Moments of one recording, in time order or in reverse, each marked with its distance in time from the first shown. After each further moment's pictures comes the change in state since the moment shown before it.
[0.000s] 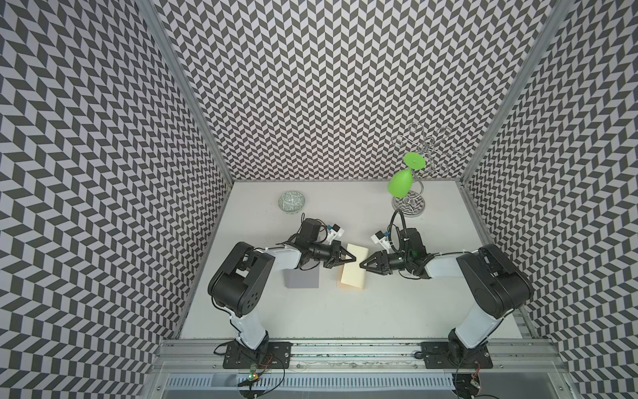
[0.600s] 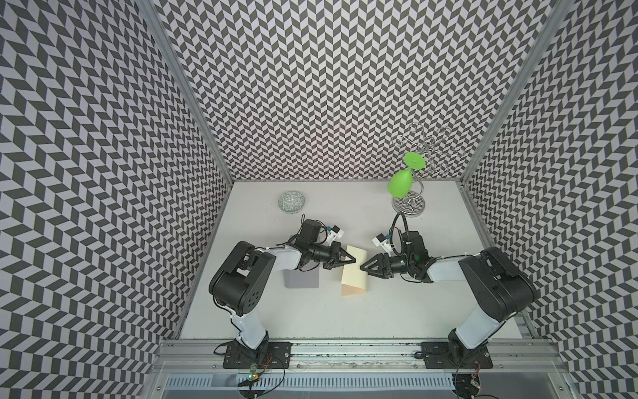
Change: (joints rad) left arm 0.001 0.006 -0.008 0.004 0.005 0.008; right arm 0.002 -0.028 -0.054 0.038 -0.021 0.021
